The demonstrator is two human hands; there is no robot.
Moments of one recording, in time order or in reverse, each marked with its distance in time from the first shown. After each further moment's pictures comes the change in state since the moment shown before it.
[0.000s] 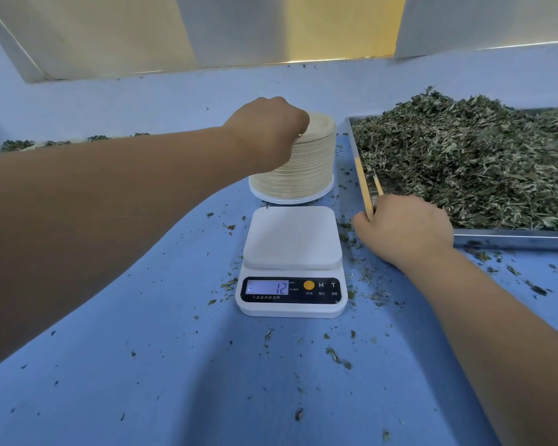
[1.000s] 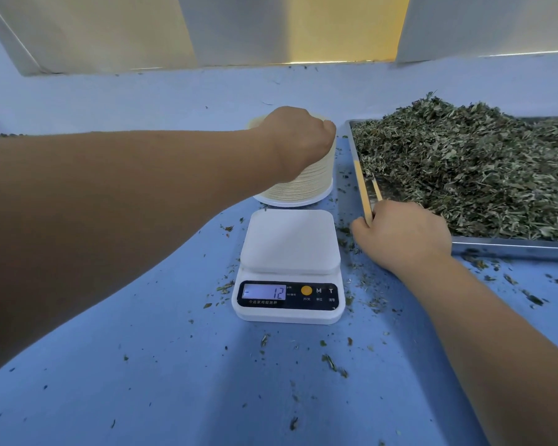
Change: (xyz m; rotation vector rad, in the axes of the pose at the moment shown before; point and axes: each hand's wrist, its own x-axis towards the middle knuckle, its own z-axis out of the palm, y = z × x) left_hand 0.020 0.027 0.007 0.430 -0.129 0.233; right_hand -0.001 -0.004 -0.007 -0.014 -0.042 0.017
